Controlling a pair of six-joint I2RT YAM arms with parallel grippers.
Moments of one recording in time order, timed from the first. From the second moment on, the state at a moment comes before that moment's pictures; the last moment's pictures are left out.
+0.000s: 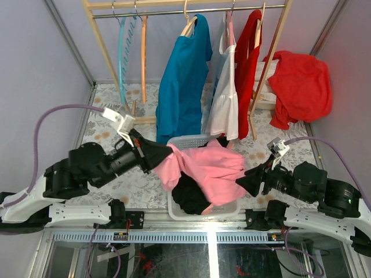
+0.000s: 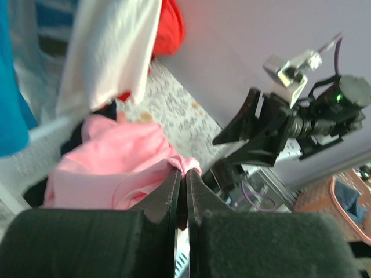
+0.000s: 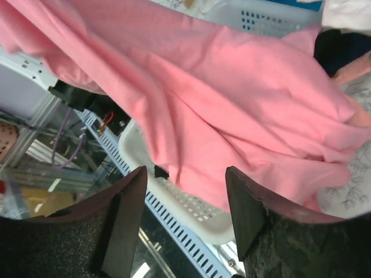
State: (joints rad) left arm -1.32 0.82 1.38 -0.60 -0.42 -0.53; right arm 1.17 0.44 0.98 -0.88 0.22 0.53
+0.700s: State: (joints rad) left arm -1.32 0.86 1.10 -0.55 -0.14 -0.75; right arm 1.17 0.84 1.13 -0.71 0.08 0.48
